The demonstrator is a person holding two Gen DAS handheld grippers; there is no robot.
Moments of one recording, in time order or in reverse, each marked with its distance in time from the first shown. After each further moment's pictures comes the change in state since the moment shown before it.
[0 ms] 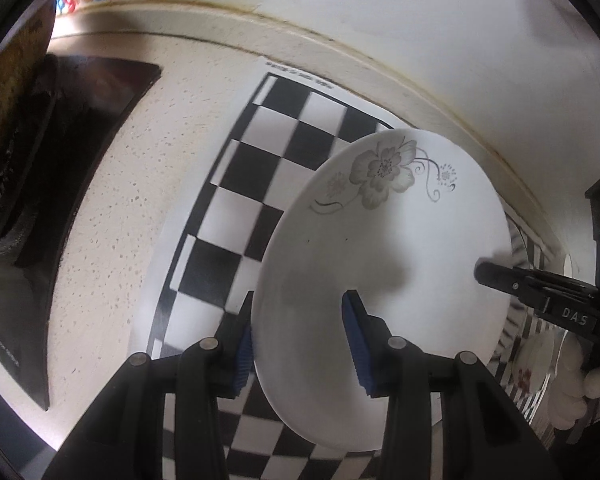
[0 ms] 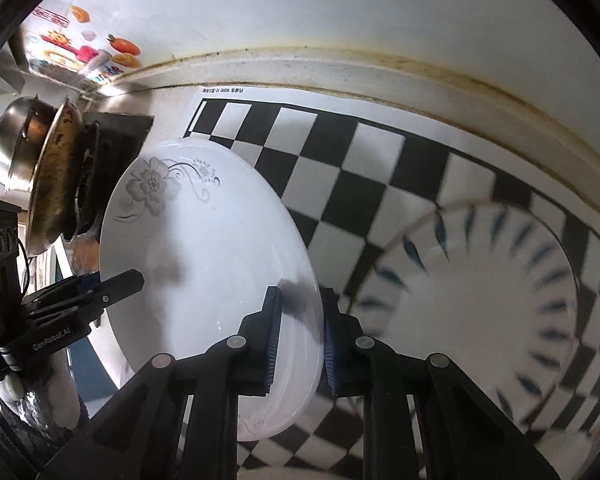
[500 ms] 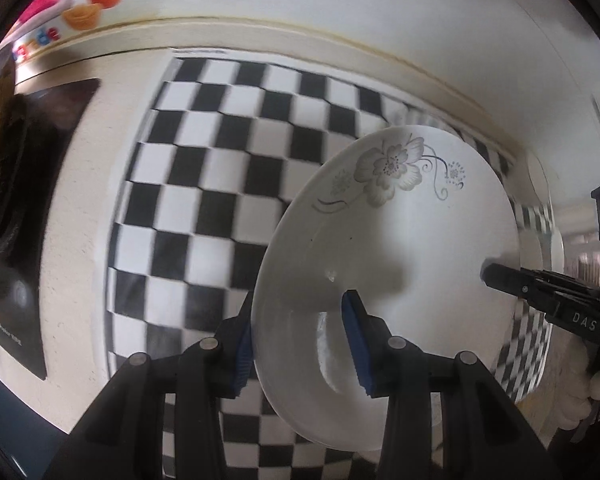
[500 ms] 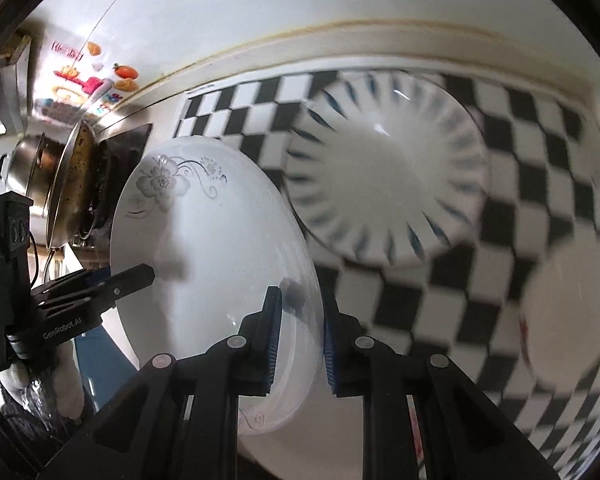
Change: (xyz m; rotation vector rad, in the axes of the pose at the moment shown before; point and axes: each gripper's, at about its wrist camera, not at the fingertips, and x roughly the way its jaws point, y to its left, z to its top) left arm -0.019 -0.078 -0.079 0.234 0.074 -0.014; right arm -0.078 -0.048 -0.166 0.202 -0.094 0.015
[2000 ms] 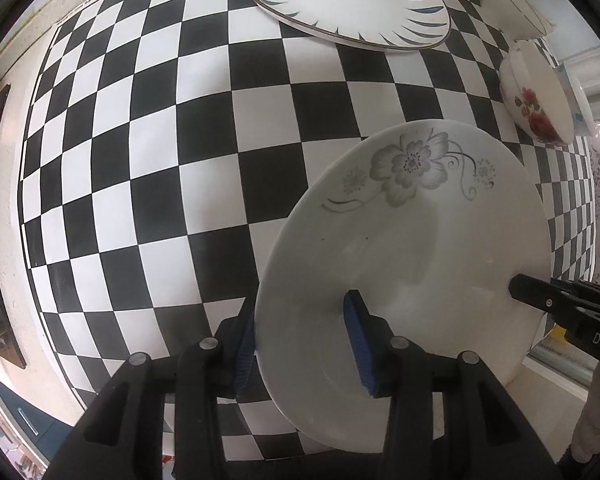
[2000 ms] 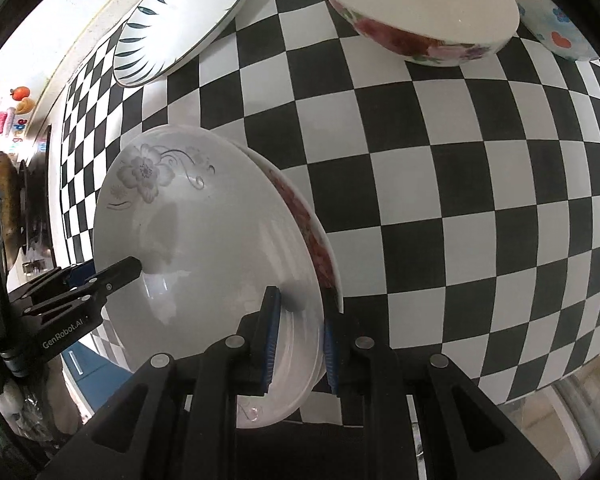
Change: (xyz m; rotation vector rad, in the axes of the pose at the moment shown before) left arm 0.095 -0.100 -0.076 0.230 0.250 0.106; right arm 0.033 -0.068 -0.135 0.354 0.136 -0.140
